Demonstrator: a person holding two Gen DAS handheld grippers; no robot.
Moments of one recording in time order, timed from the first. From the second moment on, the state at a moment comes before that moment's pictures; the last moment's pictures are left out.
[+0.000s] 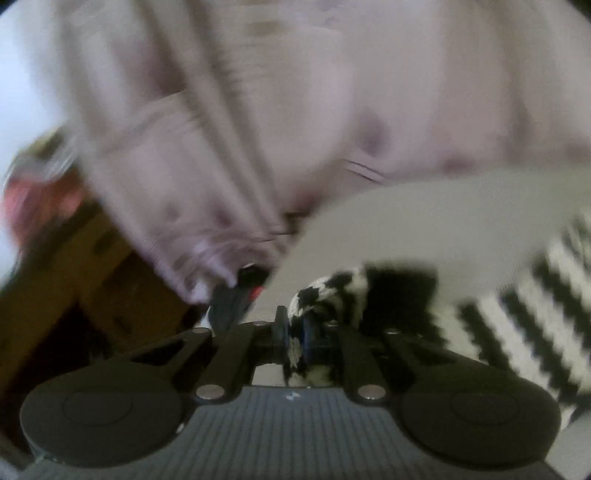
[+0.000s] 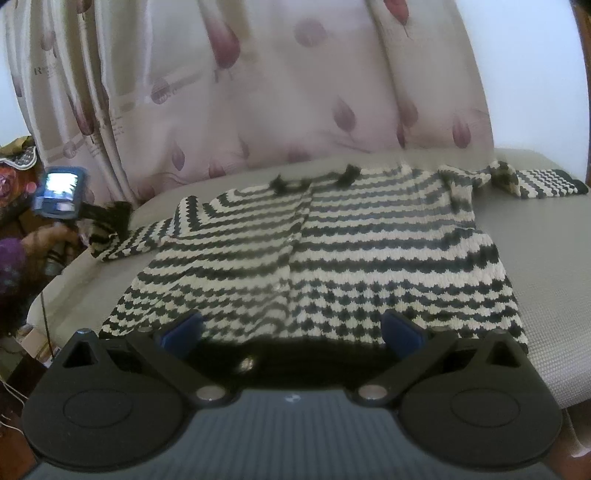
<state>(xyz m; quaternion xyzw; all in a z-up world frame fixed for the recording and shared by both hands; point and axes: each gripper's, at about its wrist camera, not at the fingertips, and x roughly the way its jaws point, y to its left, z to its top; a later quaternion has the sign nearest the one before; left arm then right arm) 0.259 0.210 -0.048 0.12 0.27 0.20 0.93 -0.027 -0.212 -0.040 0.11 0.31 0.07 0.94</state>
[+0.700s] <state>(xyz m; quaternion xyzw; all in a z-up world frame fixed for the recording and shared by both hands) 0.080 0.323 -0.059 -0.06 0.27 0.34 0.90 -0.050 -0.218 -0.033 0.13 0.29 0.08 0.94</state>
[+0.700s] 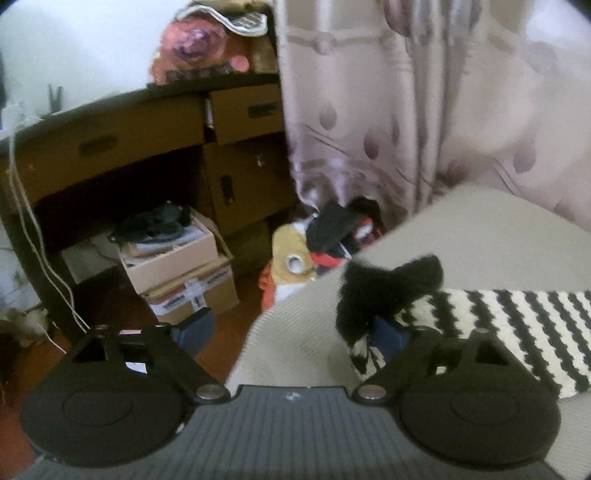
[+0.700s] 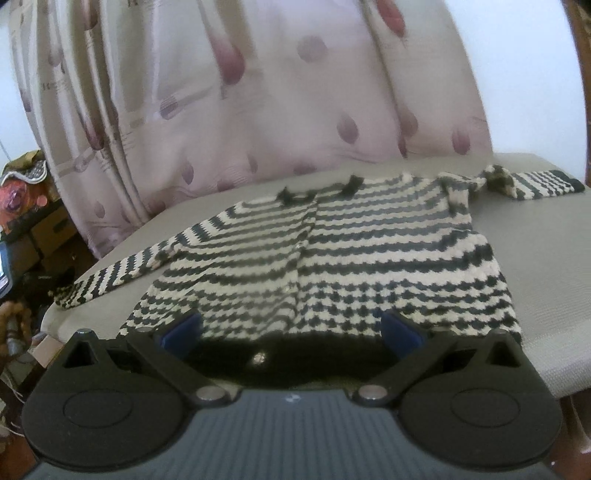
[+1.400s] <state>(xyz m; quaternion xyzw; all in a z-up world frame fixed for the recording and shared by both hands) 0.132 0.168 -0.063 -0.01 0.25 0.14 0.96 0.021 -0.471 -0.053 0.23 0.25 -0.14 0.93</state>
